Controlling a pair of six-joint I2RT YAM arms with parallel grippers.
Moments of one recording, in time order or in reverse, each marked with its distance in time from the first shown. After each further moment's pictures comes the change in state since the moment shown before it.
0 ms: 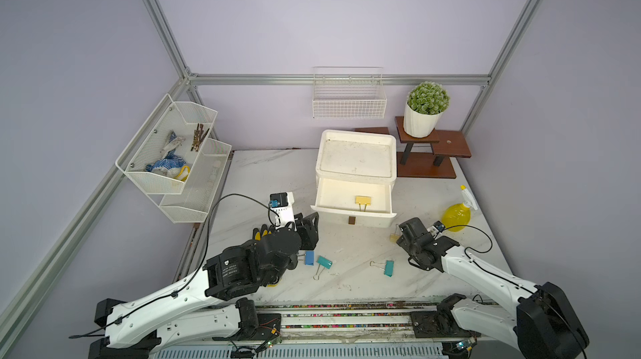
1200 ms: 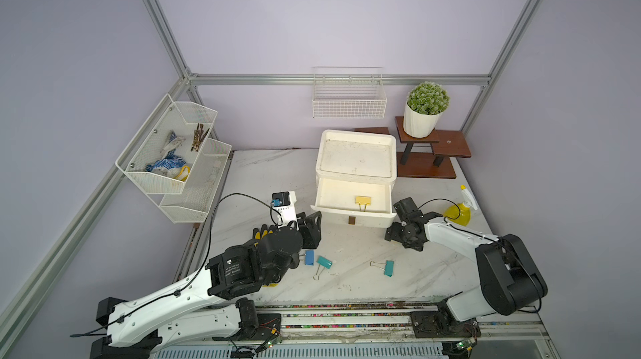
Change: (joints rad) left arm 0.000 0.013 -0.001 0.037 0.011 -0.001; right arm -0.133 0.407 0.219 0.040 -0.268 -0.571
